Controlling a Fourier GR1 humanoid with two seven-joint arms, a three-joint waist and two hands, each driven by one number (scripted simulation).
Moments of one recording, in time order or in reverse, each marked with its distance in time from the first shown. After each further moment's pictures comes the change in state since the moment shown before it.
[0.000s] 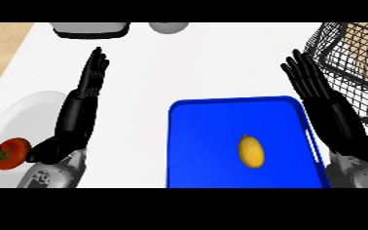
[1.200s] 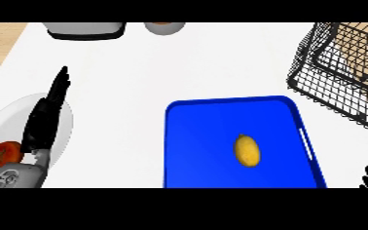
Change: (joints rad) left arm 0.083 0.158 0.117 0.190 -0.040 -0.018 0.173; right arm 0.770 -0.003 0.025 -0.271 0.449 -0.762 0.500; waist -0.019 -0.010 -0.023
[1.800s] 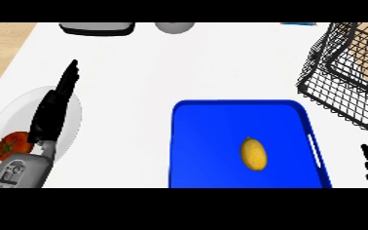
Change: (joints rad) left arm -0.063 -0.012 -0.013 0.025 -0.006 -0.046 0.019; right arm -0.207 -0.217 0.068 -0.254 0.221 0.228 0.739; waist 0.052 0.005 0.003
